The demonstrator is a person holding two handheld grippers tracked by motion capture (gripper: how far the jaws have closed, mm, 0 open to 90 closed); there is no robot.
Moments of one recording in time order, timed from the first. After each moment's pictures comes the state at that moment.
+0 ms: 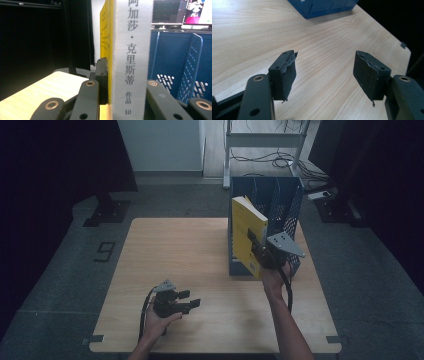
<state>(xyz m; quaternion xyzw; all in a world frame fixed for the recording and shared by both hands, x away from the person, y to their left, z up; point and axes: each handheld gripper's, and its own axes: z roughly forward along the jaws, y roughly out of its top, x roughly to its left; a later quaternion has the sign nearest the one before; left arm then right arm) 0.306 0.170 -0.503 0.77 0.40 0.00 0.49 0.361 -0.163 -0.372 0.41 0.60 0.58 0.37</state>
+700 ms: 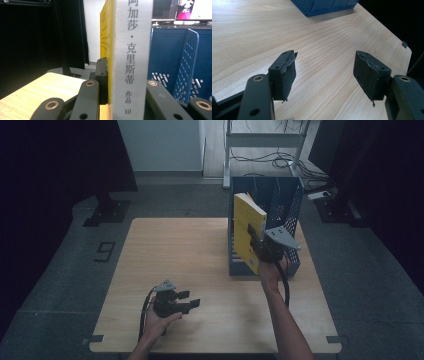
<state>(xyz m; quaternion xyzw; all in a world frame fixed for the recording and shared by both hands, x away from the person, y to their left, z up) 0.307 0.171 -0.504 0.78 0.41 0.01 0.48 0.382 -0.159 -0.374 0.43 0.59 0.57 0.37</state>
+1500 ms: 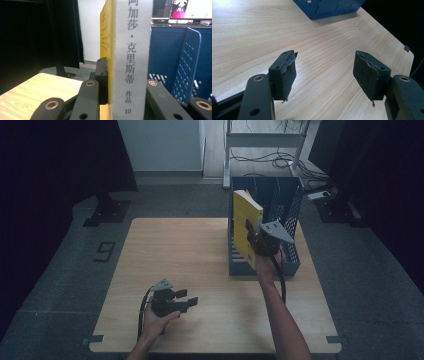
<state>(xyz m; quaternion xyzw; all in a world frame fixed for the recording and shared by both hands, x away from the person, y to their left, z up) 0.308 0.176 -0.503 0.77 0.42 0.01 0.48 0.403 -0.151 -0.376 0.45 0.59 0.55 0.39</state>
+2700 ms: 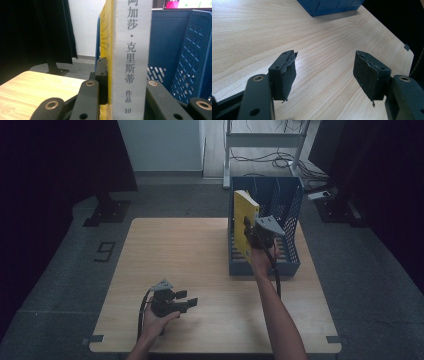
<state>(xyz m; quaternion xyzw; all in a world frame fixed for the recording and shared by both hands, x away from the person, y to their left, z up) 0.309 0.178 -0.506 0.77 0.42 0.01 0.48 0.442 -0.145 -0.396 0.48 0.59 0.53 0.39</state>
